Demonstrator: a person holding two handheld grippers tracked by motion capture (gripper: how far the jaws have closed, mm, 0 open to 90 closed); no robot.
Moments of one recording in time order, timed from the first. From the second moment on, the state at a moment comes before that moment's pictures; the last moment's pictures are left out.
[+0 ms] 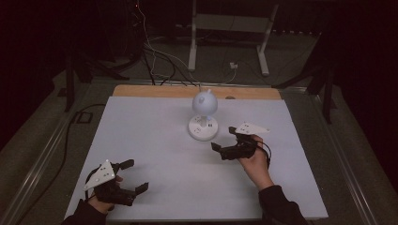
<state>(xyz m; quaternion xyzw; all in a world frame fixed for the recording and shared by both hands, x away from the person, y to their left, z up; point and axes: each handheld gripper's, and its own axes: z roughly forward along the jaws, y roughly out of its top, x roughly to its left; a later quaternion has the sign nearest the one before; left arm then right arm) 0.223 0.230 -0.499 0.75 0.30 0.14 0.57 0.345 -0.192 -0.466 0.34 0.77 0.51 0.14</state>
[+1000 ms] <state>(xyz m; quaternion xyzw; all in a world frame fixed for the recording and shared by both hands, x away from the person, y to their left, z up) 0.222 0.230 -0.499 0.75 0.30 0.14 0.57 0.378 -0.177 -0.481 0.40 0.75 0.51 0.15</state>
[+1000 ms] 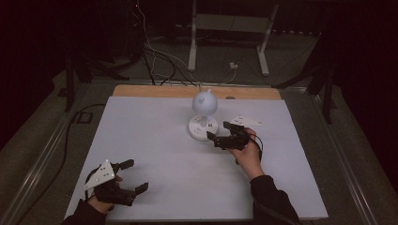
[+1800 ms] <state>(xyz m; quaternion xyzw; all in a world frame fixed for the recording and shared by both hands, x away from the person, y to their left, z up) 0.223 0.230 -0.499 0.75 0.30 0.14 0.57 0.389 -0.161 -0.487 0.43 0.75 0.46 0.18</state>
